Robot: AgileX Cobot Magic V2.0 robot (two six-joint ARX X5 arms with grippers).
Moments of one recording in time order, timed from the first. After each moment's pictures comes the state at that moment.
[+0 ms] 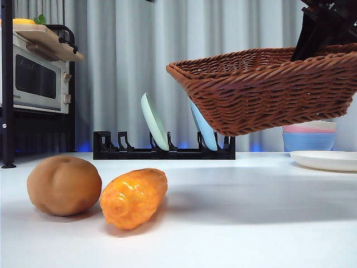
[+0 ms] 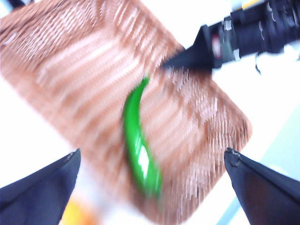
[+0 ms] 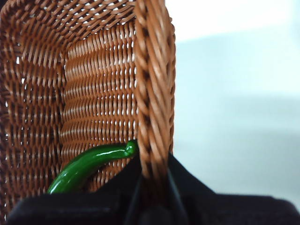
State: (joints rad) left arm -0.94 1.18 1.22 -0.63 -0.05 -0.32; right arm 0.22 1.22 1.02 -0.53 -0.35 0.24
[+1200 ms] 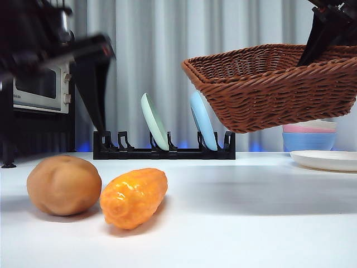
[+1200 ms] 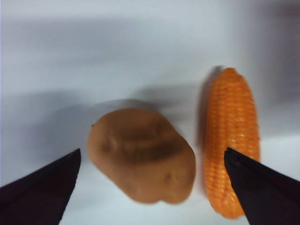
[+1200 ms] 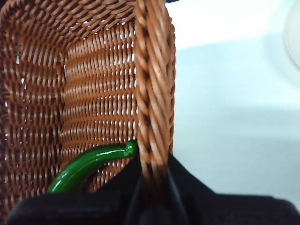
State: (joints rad) left arm -0.59 1.31 0.92 -0.72 0.02 -0.58; right arm 0.14 1.22 1.02 -0.49 -0.36 0.22
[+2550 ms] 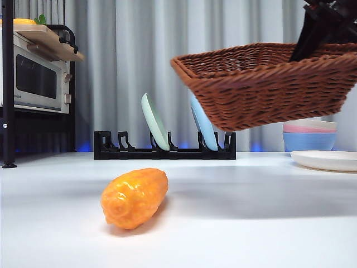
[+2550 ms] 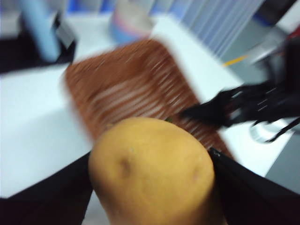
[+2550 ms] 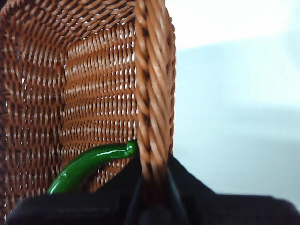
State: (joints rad) left arm -0.65 1.13 1.26 -0.50 0.21 -0.33; right arm 0.22 1.22 1.02 -0.49 -0.36 0.25
